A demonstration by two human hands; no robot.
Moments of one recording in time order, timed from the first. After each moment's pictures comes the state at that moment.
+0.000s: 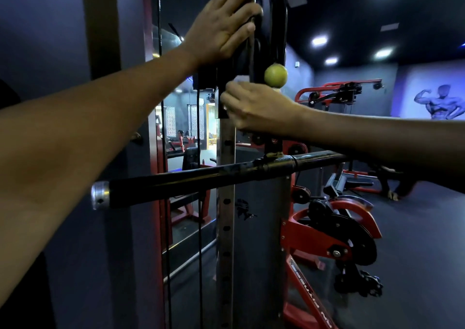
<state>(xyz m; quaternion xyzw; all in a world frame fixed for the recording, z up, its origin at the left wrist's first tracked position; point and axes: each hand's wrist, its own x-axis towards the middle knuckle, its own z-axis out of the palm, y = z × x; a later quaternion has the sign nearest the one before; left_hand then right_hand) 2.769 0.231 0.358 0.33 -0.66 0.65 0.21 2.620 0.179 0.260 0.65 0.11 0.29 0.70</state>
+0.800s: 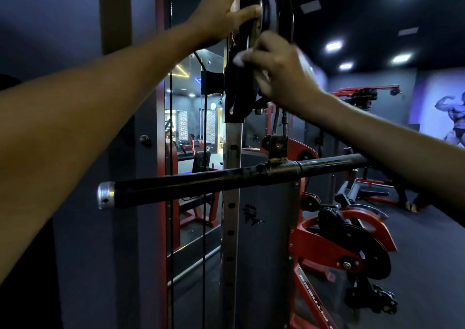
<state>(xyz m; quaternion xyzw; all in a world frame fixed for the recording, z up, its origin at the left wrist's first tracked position) 2.740 0.263 0.377 0.52 -0.66 0.41 0.34 2.604 0.172 0.293 0.76 0.09 0.58 0.28</state>
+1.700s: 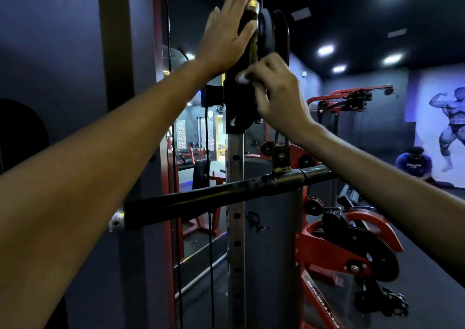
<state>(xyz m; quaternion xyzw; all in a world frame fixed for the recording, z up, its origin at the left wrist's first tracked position) 2.734 0.248 0.364 0.52 -0.62 0.44 0.39 2.618 0.173 0.272 0.74 0.06 0.66 0.13</state>
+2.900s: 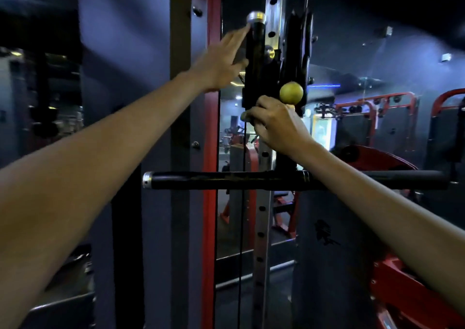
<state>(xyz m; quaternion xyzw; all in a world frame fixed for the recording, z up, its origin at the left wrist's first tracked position) 2.675 0.295 0.338 0.78 -0.43 0.43 0.16 2.614 0.141 0.239 0.80 0.21 0.55 0.12</state>
